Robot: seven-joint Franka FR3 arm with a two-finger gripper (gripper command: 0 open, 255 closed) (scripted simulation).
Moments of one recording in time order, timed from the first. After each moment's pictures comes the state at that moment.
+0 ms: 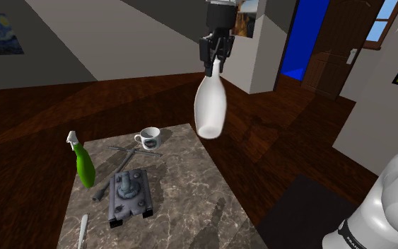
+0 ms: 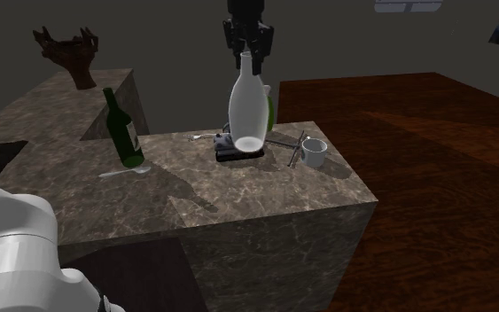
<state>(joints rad) 0.03 -0.12 0.22 -1.60 0.04 1.56 0.08</state>
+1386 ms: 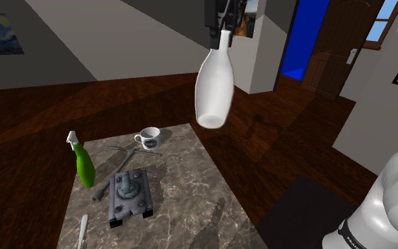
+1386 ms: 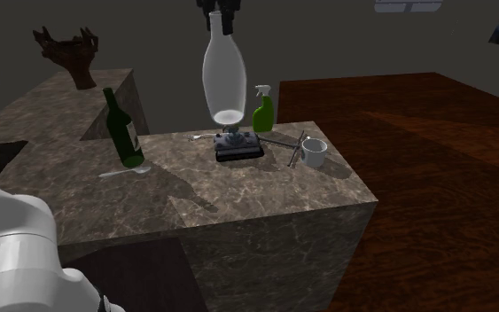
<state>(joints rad) 0.08 -0.13 0.27 -1.38 0.05 1.33 0.18</state>
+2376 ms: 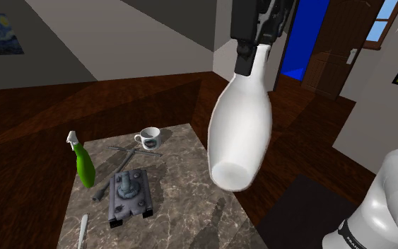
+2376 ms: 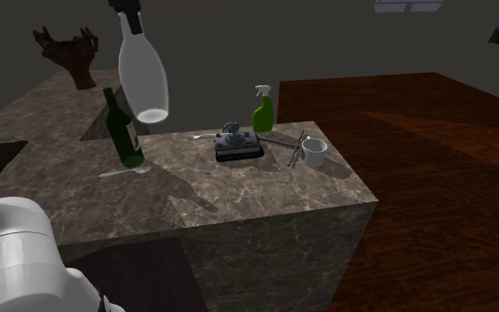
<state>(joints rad) 0.18 -0.40 0.43 -1.61 0.16 1.32 0.46</state>
